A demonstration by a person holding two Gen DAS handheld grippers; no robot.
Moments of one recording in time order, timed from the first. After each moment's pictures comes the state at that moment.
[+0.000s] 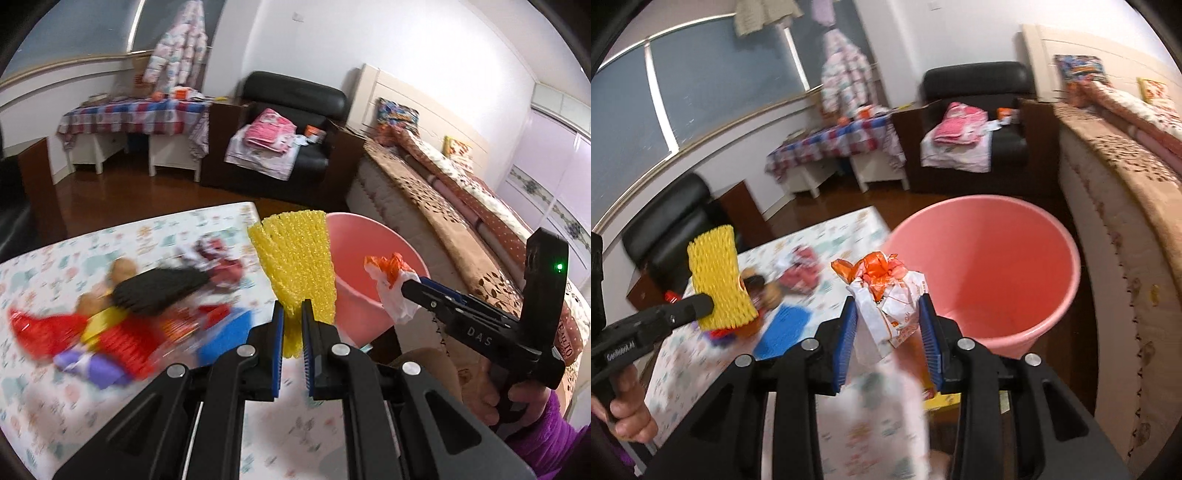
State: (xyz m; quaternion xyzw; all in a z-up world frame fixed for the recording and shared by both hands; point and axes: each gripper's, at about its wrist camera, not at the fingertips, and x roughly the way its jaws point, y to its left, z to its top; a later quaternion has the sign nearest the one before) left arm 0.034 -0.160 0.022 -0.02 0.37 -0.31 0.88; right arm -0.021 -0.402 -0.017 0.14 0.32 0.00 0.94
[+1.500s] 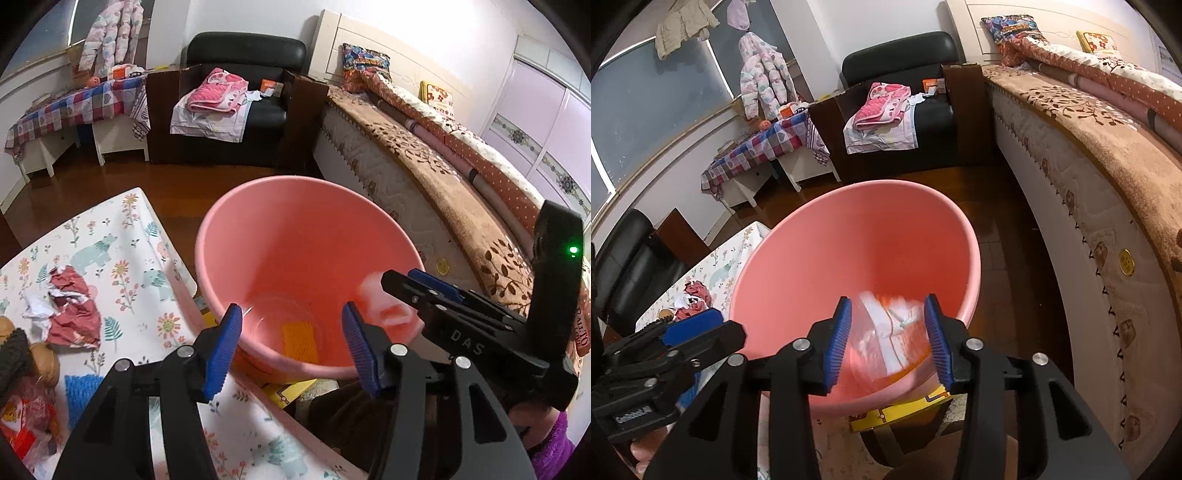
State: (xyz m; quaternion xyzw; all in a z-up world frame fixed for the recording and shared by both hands) left arm 0.093 -0.317 -0.034 0.05 0.42 -0.35 0.83; right arm 0.021 -0.502 -0.071 0.20 0.36 -0.10 0.91
